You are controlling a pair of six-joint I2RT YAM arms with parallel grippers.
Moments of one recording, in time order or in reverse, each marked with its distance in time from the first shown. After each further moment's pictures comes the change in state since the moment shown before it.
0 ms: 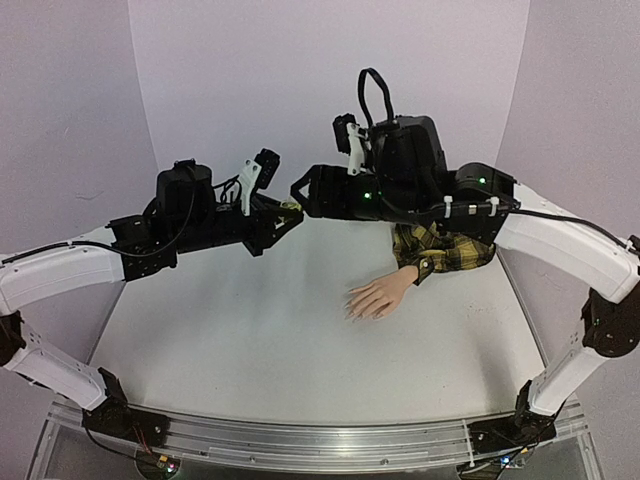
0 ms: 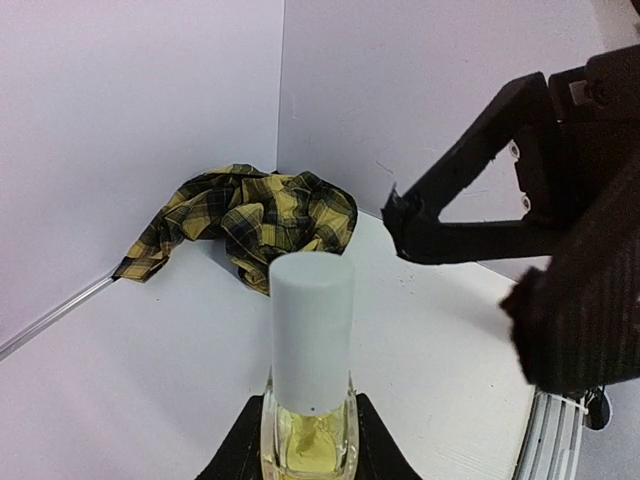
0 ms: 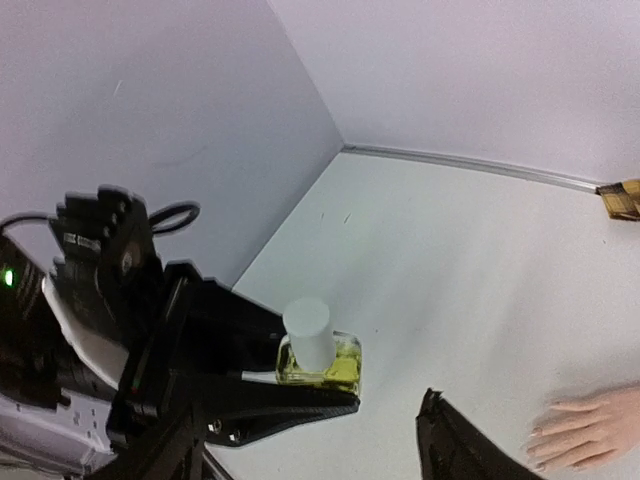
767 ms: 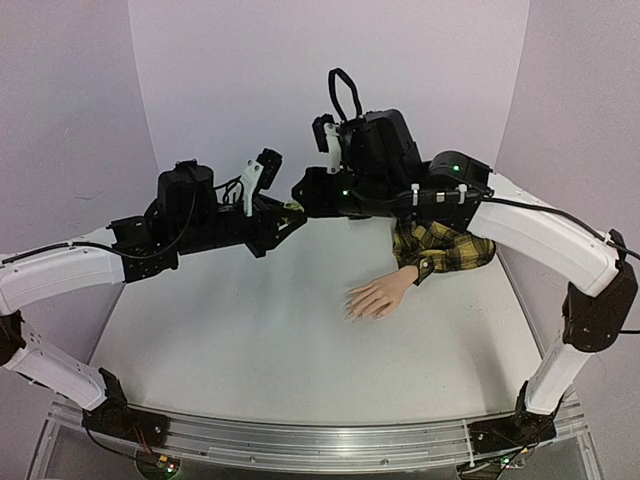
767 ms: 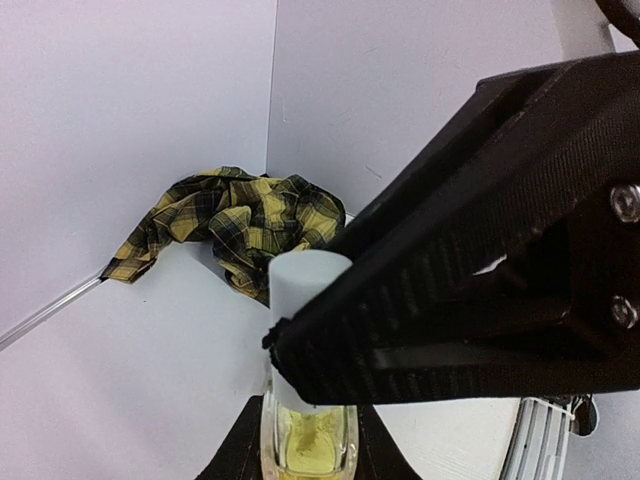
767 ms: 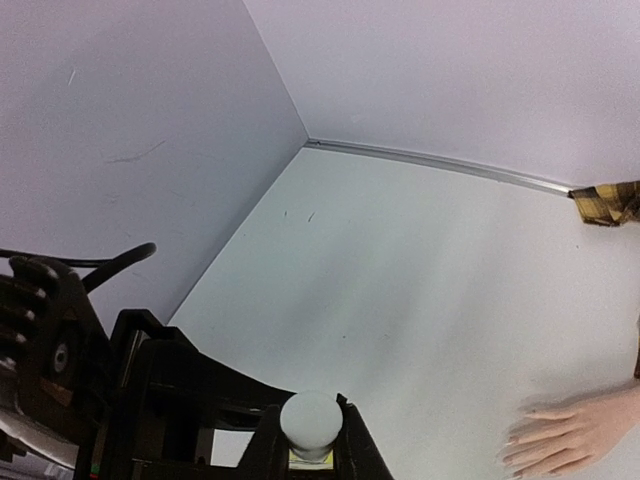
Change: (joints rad) left arm -0.025 0.004 0.004 0.010 -0.010 -0.028; right arm 0.001 0.135 0.174 -0.117 0.043 -0.041
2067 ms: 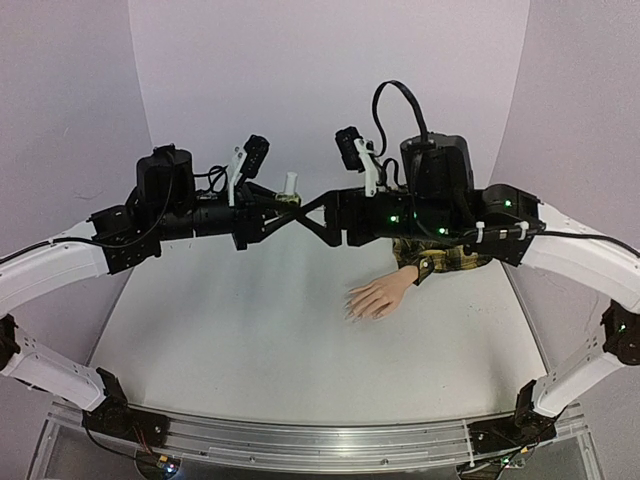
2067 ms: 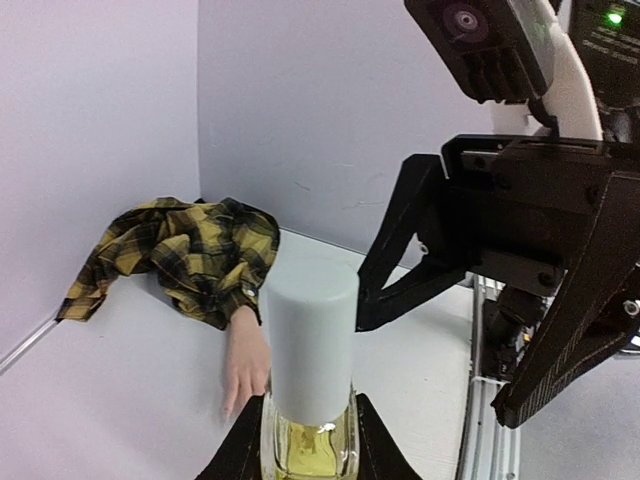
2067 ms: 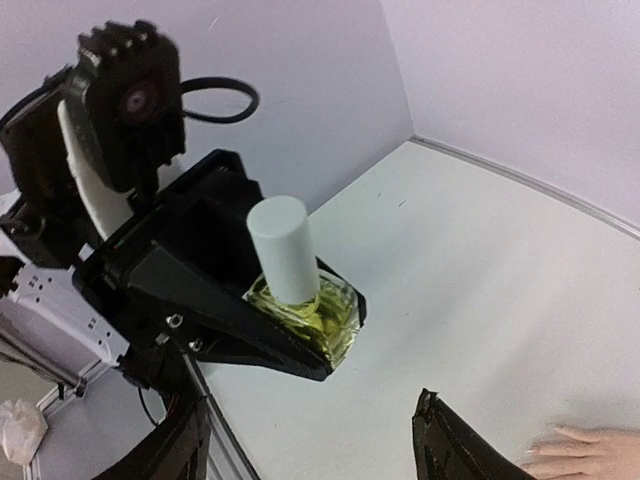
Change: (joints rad) left arm 0.059 -0.059 0.041 -0.061 0.272 0.040; right arm -0.005 -0.296 -0.406 0.239 -0.264 -0.148
